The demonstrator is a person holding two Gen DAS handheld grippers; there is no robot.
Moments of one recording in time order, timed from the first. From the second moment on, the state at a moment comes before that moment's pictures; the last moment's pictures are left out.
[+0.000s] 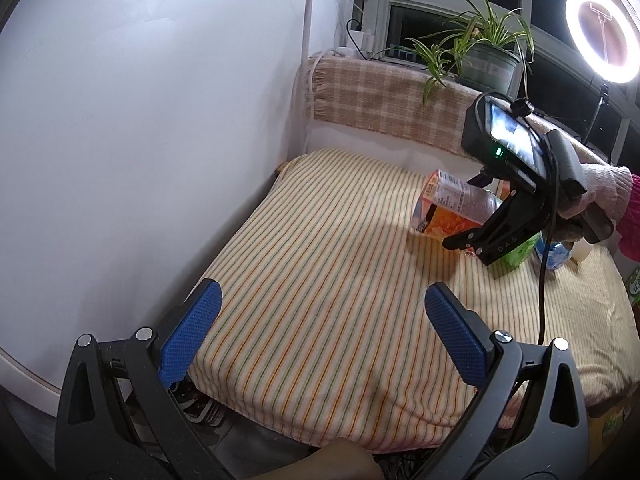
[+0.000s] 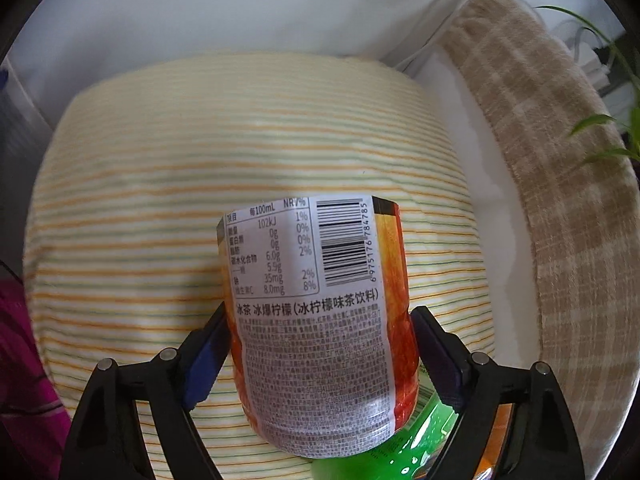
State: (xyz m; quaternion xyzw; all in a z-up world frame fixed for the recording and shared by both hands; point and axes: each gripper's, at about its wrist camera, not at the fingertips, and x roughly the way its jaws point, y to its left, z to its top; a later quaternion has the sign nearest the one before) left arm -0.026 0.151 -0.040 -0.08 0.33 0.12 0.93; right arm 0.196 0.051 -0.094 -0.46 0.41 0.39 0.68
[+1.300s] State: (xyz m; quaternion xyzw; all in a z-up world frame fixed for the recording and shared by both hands) left arm 0.006 0.047 -0.034 -0.05 0.33 -0.01 0.94; right arm 0.125 -0.236 -0.124 0.27 0.58 0.21 0.74
